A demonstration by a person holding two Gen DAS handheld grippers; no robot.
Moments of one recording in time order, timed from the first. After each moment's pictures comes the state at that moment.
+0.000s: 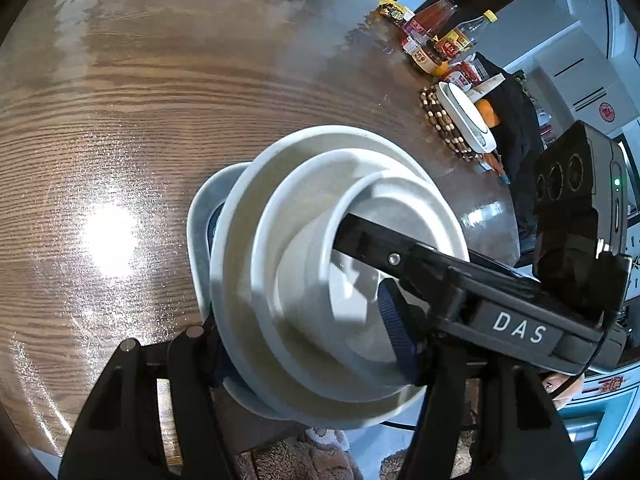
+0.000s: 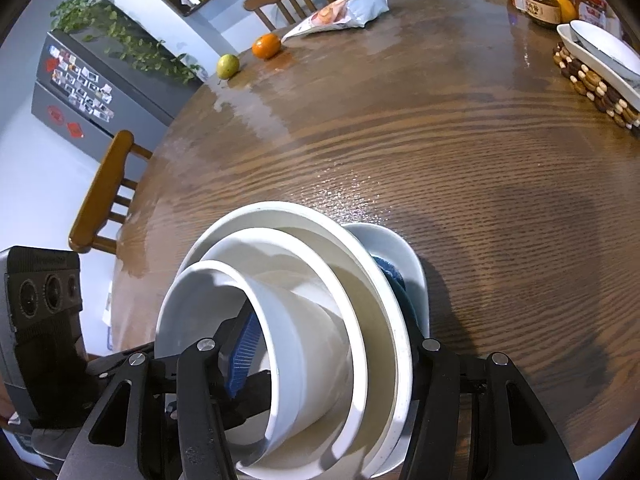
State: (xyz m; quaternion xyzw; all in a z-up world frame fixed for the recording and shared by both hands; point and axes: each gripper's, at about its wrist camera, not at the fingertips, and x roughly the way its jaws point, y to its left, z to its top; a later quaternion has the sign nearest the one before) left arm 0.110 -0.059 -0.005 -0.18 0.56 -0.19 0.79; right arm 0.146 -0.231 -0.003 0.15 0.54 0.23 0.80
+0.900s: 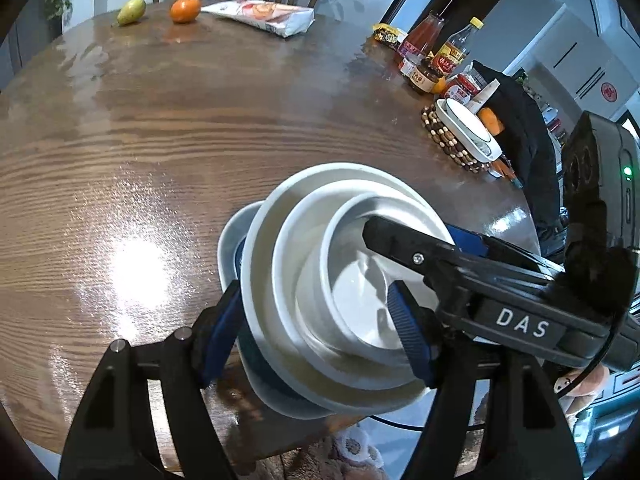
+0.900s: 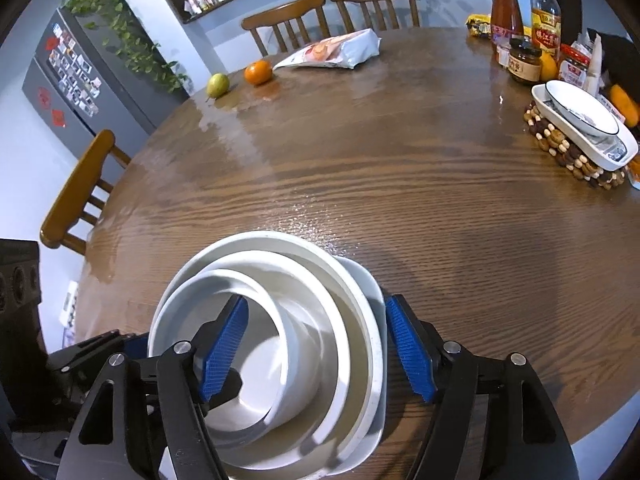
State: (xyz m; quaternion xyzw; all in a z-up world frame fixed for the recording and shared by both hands) left arm 0.093 -0.059 0.018 -0.12 0.50 -0.16 0.84; right arm 0.137 -0.230 0.022 0.09 0.49 0.18 0.85
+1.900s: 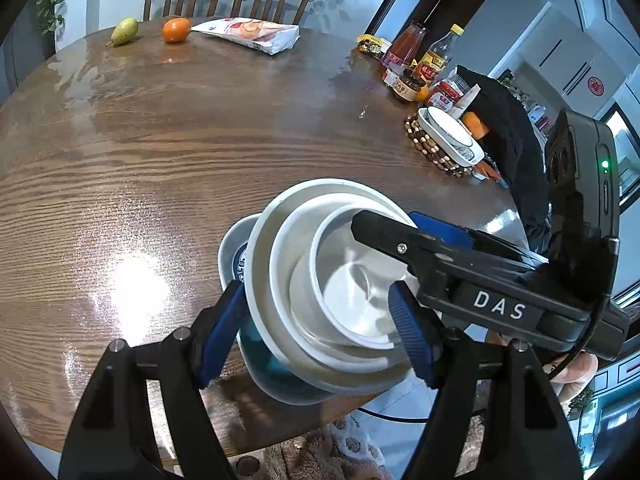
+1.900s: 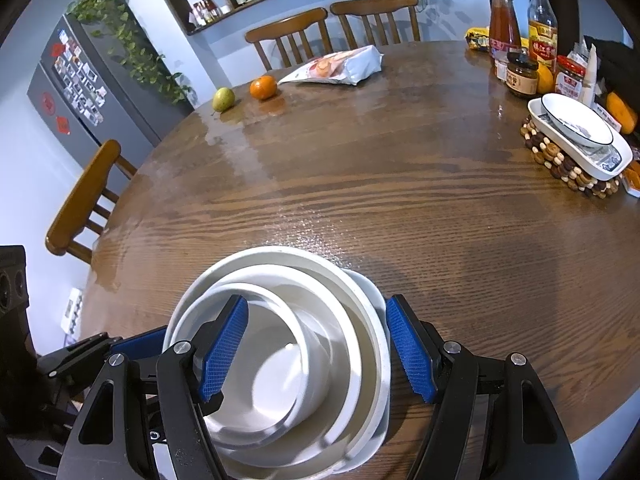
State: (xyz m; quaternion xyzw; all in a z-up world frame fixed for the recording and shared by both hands) left arm 0.085 -0.059 0.036 -0.11 0.48 -0.18 0.85; right arm 0.133 -0.230 0.035 0.09 0.47 0.18 0.86
